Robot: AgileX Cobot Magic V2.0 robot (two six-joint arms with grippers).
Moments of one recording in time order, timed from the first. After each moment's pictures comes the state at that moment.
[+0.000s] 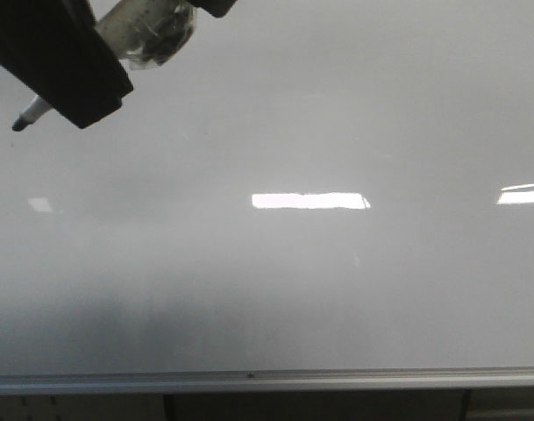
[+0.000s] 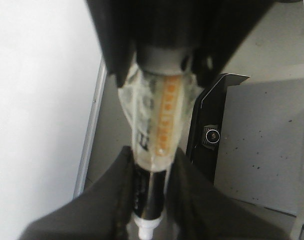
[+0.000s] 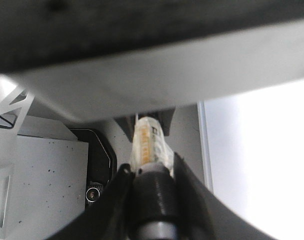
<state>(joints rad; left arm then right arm) -0.61 1.31 -1.17 -0.39 1.11 0.88 0.68 1.46 -1.41 0.53 1.07 -0.95</state>
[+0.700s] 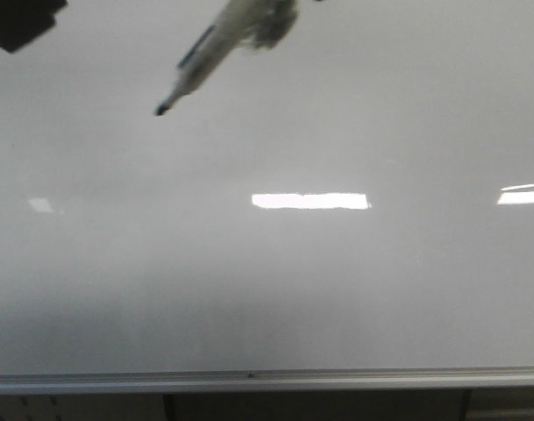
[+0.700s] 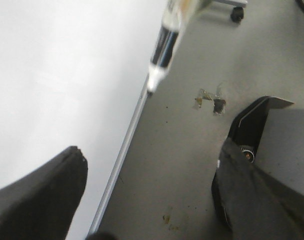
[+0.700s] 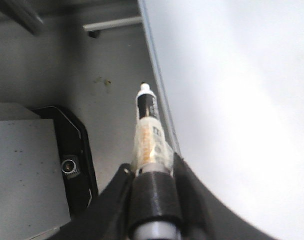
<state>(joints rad) -0.59 1.14 -1.17 -0.24 1.08 0.66 0.64 1.37 -1.41 0.26 1.11 -0.67</state>
